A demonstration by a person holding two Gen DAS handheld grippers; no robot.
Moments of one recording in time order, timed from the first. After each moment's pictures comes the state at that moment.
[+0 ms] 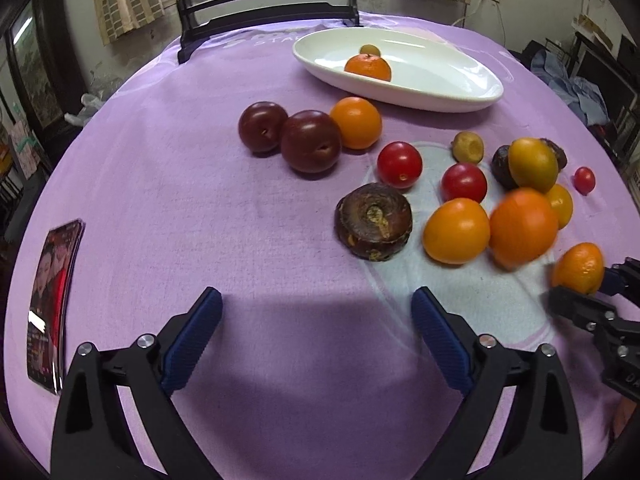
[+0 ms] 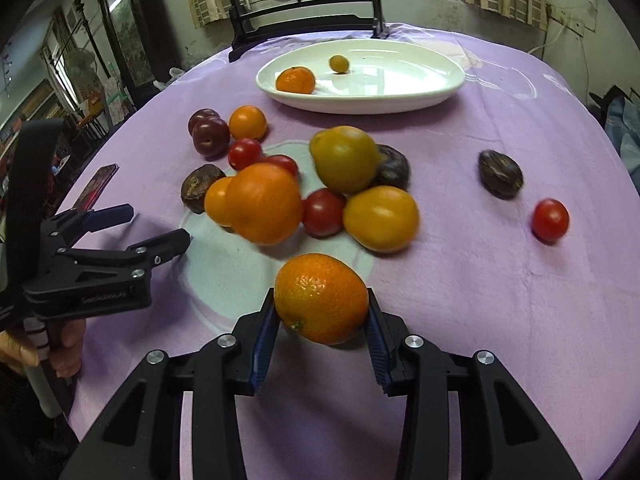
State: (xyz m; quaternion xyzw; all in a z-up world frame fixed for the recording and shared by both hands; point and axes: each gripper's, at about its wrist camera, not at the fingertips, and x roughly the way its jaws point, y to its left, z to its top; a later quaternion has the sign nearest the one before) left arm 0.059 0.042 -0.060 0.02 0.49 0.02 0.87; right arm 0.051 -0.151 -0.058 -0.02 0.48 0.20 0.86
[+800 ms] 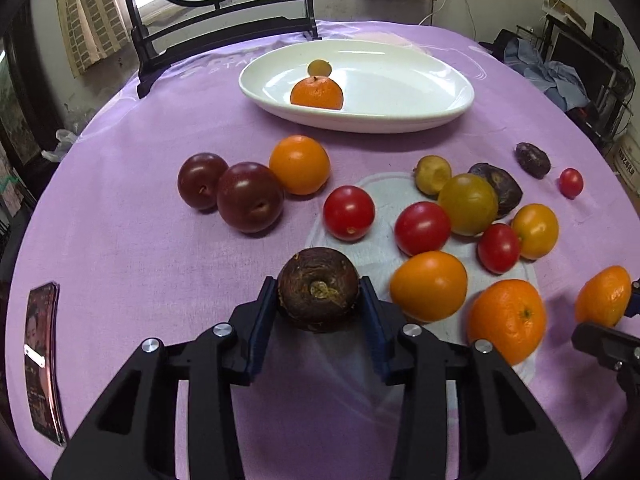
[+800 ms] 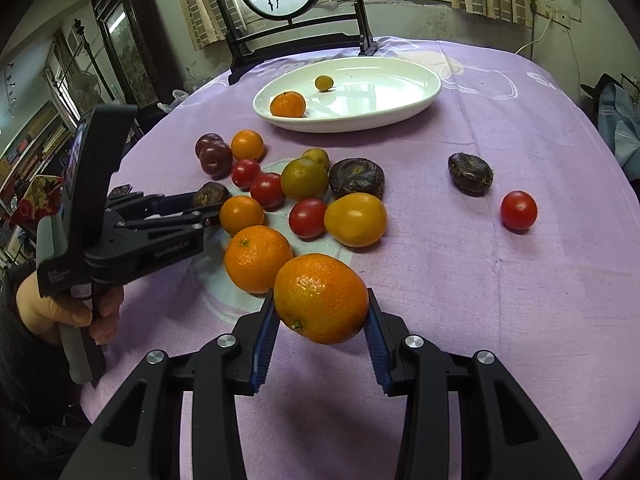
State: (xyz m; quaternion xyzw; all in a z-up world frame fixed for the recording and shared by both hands) left arm 0.088 0.018 -0.057 0.04 0.47 -0.03 0.88; right arm 0.037 -0.171 -0.040 0.00 0.45 0.21 0.87
